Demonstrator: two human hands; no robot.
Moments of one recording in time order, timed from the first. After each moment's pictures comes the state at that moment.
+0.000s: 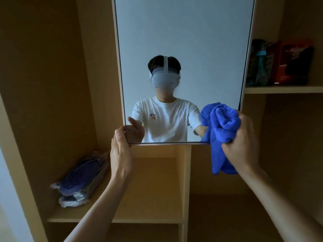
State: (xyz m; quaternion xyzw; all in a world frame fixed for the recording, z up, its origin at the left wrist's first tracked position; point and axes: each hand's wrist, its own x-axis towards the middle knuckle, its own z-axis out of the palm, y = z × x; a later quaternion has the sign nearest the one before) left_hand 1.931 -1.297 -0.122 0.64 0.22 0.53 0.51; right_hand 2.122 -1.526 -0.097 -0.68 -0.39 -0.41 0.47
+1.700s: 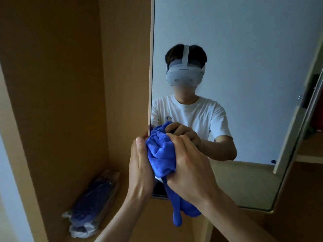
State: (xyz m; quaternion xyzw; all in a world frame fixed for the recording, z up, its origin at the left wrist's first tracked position) left_hand 1.957 -1.256 -0.005 0.62 0.15 0.52 0.57; right_hand 2.013 -1.372 0.030 -0.73 -0.54 -0.27 0.34
